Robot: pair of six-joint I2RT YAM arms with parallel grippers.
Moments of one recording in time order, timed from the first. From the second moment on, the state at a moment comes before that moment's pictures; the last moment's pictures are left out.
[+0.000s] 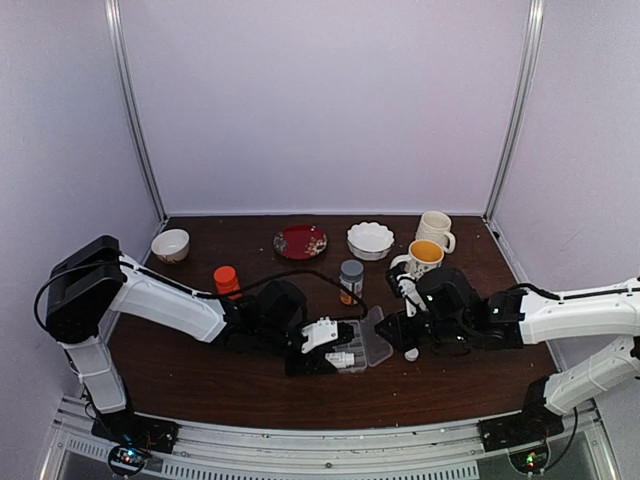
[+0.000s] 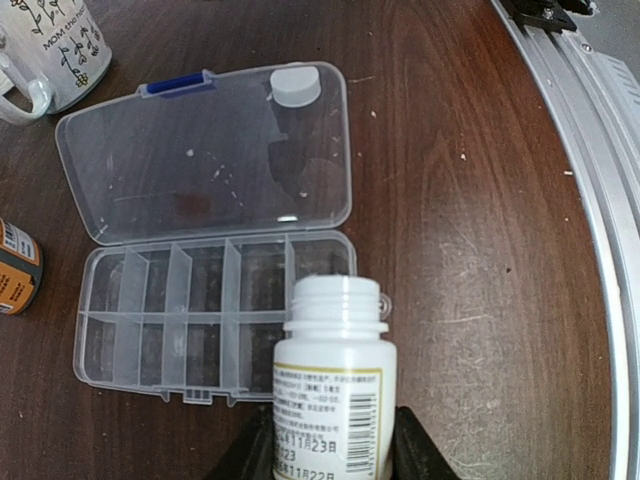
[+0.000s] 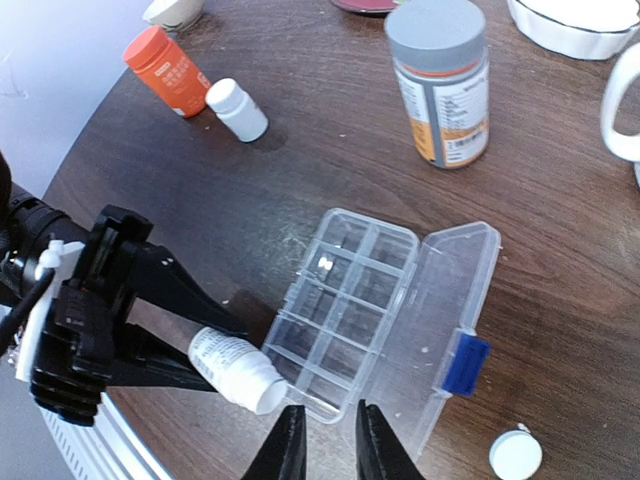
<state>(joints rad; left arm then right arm) -1.04 1.80 0.90 0.12 0.33 0.38 1.00 1.25 0.68 -0.11 0.10 0.55</state>
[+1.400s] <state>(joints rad) -1.06 1.82 0.98 -0.01 0.29 0.38 0.97 1.21 0.63 -0.16 0.13 0.58</state>
